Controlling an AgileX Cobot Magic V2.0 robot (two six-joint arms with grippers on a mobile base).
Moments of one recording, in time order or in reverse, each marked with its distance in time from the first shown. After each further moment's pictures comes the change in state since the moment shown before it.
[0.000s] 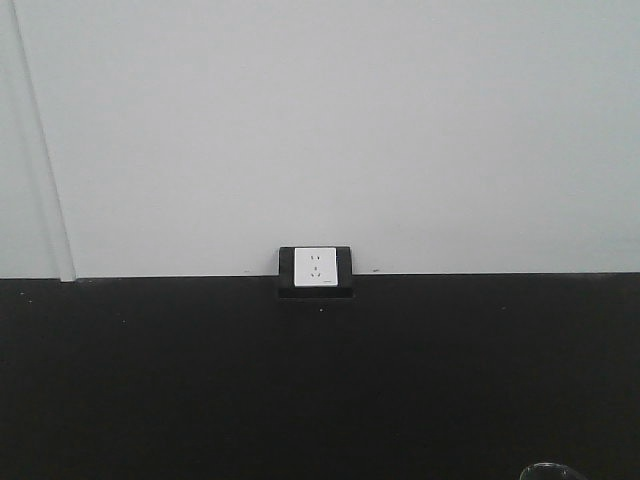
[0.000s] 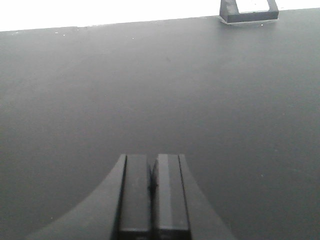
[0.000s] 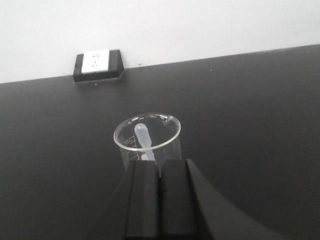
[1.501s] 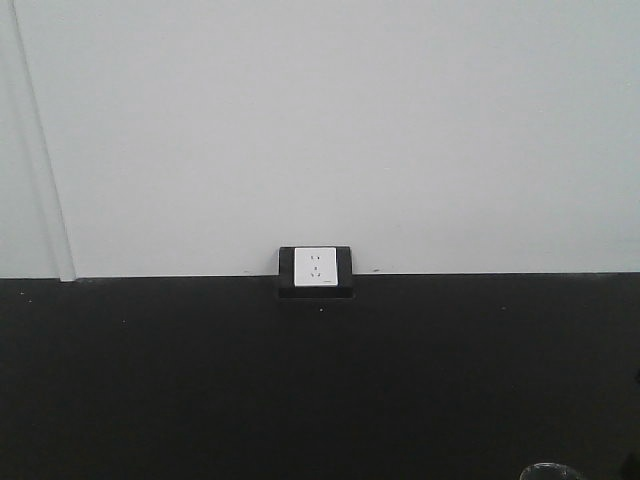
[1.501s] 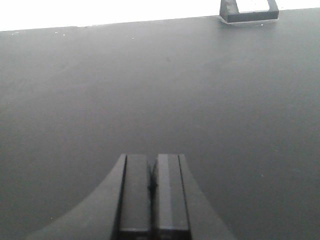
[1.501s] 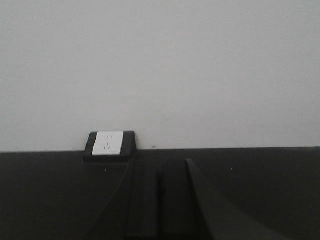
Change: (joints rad) left arm 0.000 0.000 0.000 0.000 0.000 0.000; right arm 0.000 0.855 -0.372 -0.302 -0.670 0.204
